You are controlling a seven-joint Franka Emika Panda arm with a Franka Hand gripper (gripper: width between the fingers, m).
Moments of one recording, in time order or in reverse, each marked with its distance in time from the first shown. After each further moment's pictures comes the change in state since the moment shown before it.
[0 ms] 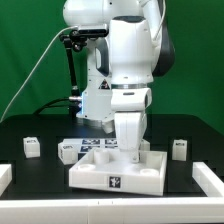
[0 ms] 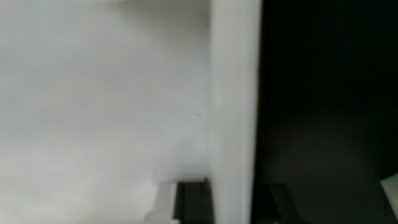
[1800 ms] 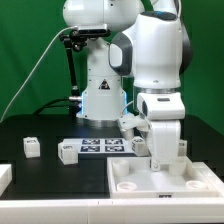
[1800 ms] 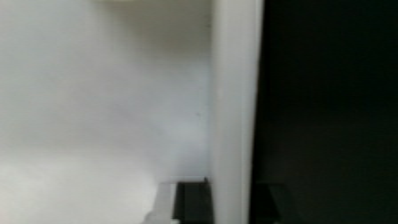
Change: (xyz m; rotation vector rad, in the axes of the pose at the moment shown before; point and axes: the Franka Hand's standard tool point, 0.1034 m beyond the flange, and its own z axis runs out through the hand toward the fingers) arm 0.046 0.047 0.003 0.055 -0.052 -0.264
